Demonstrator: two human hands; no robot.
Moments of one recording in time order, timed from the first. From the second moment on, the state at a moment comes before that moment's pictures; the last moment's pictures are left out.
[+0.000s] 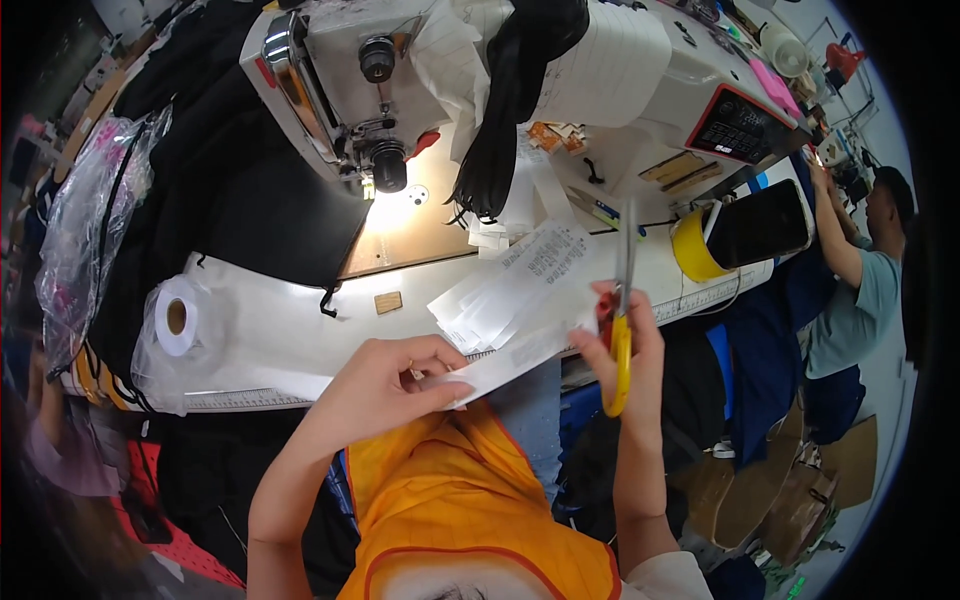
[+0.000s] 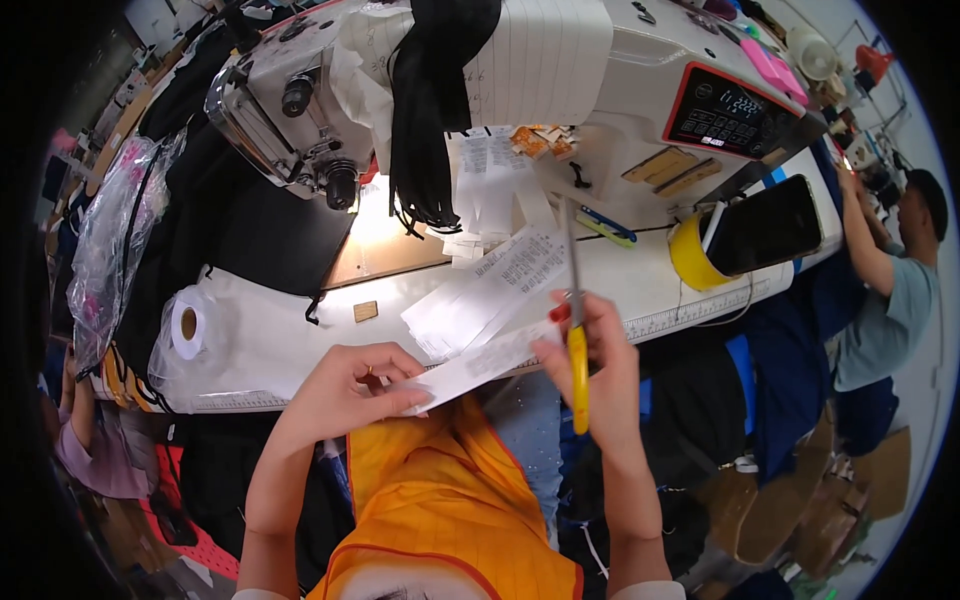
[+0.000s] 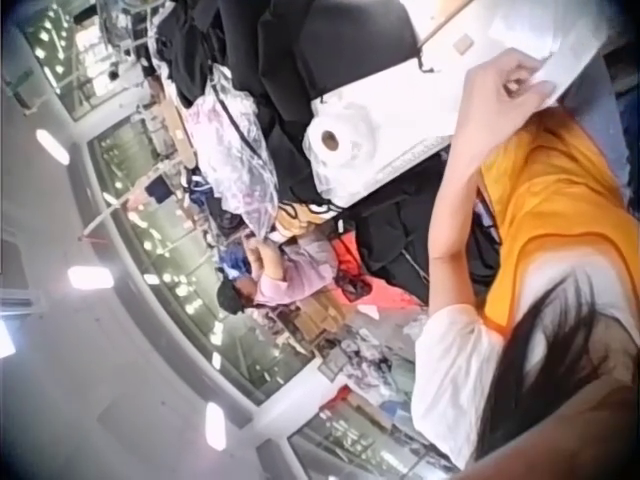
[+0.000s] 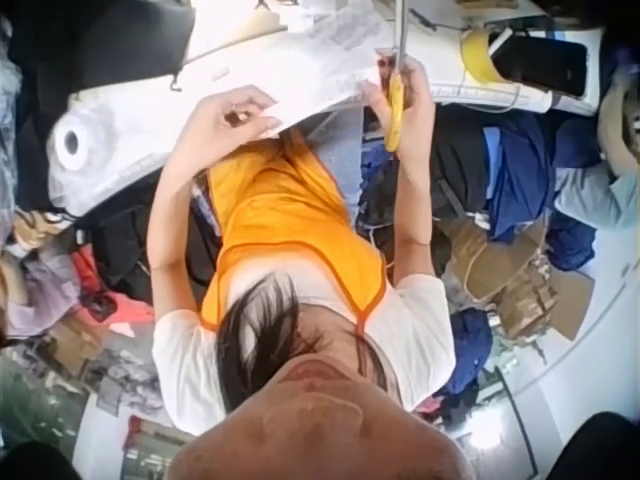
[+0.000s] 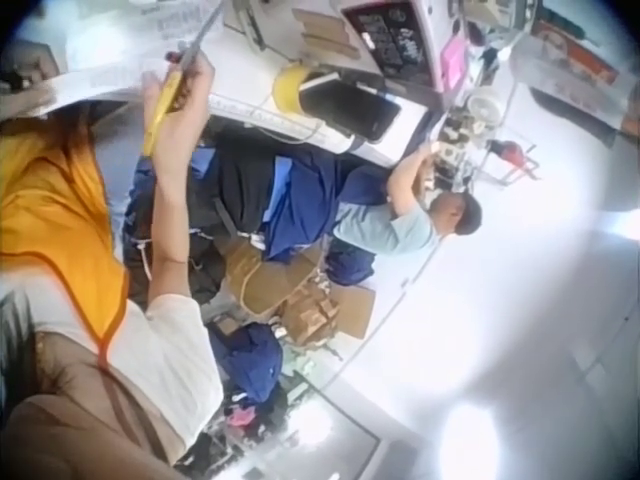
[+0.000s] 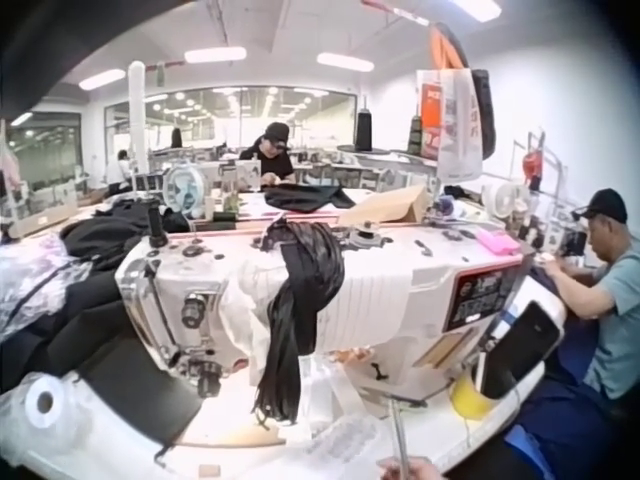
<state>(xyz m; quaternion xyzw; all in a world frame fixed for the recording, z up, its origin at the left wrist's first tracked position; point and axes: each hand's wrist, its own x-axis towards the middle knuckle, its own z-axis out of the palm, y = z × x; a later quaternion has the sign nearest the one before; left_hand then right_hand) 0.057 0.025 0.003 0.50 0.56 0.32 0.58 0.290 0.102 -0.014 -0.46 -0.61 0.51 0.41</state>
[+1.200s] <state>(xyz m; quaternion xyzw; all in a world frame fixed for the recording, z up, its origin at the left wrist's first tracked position) 0.043 0.049 -0.012 0.37 0.55 0.37 0.66 0.292 0.054 -0.039 -0.41 -0.70 0.58 0.08</state>
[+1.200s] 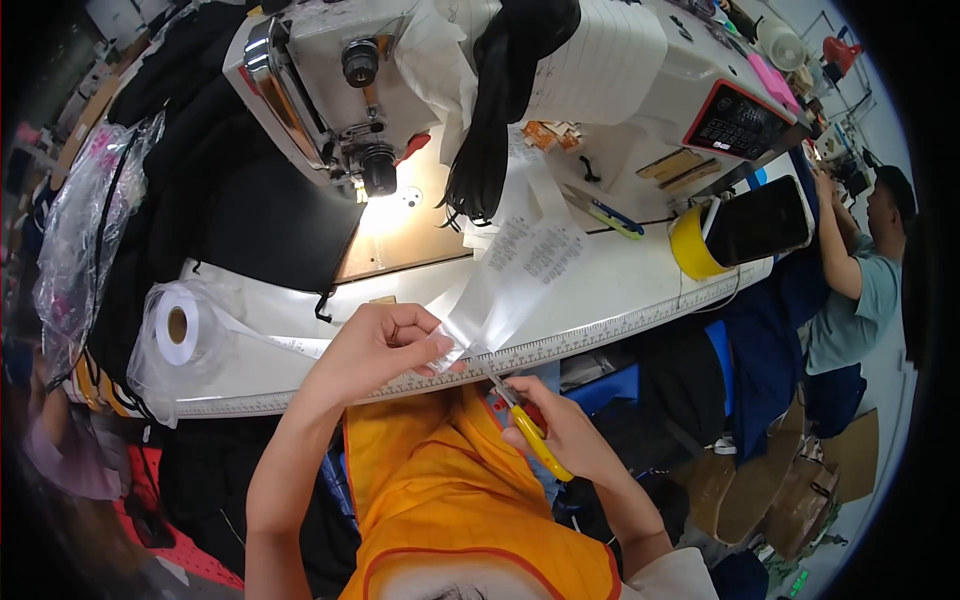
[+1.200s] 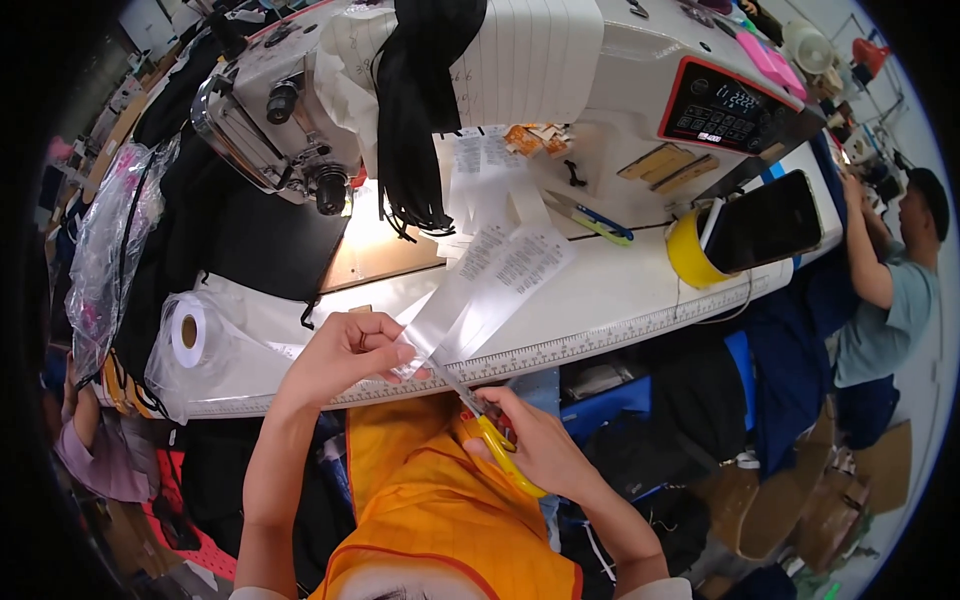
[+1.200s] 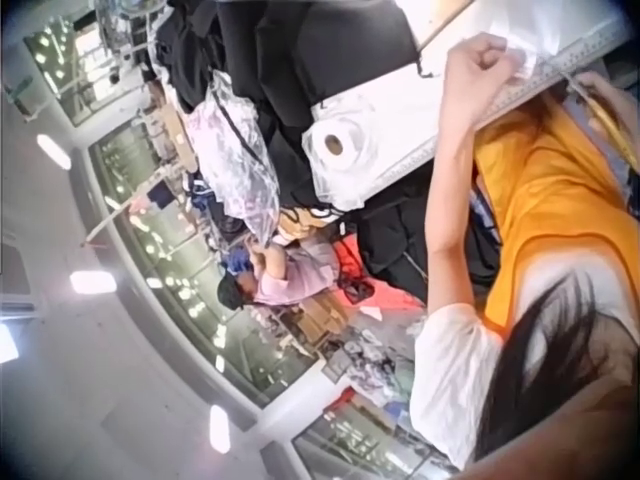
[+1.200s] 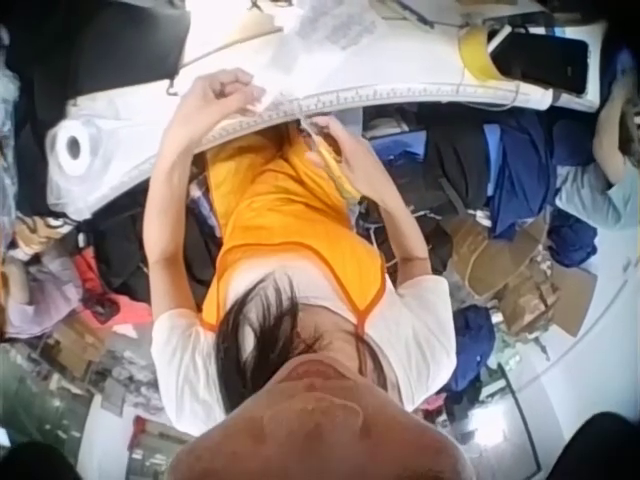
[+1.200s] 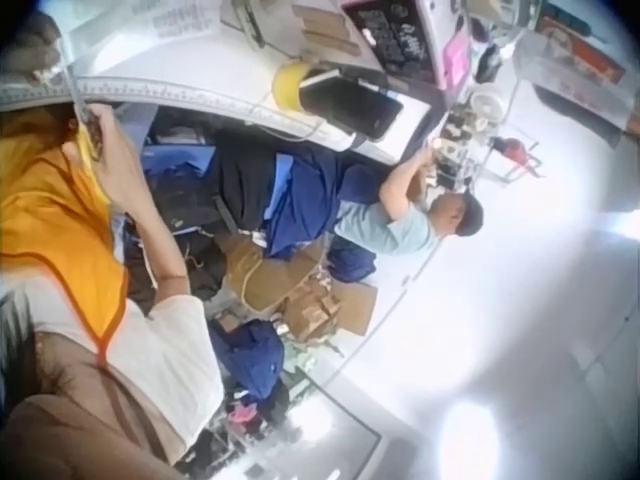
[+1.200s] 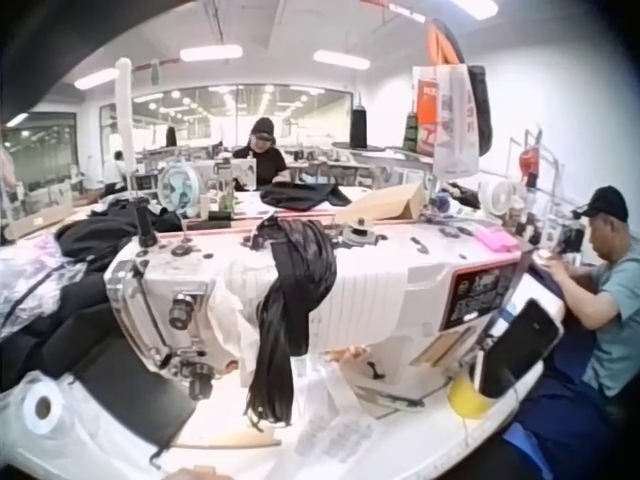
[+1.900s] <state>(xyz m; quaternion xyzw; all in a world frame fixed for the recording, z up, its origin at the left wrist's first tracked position) 0.061 0.029 0.005 0.46 0.57 0.33 0.59 0.289 0.061 -0.028 -0.35 -0.68 0.61 0.21</state>
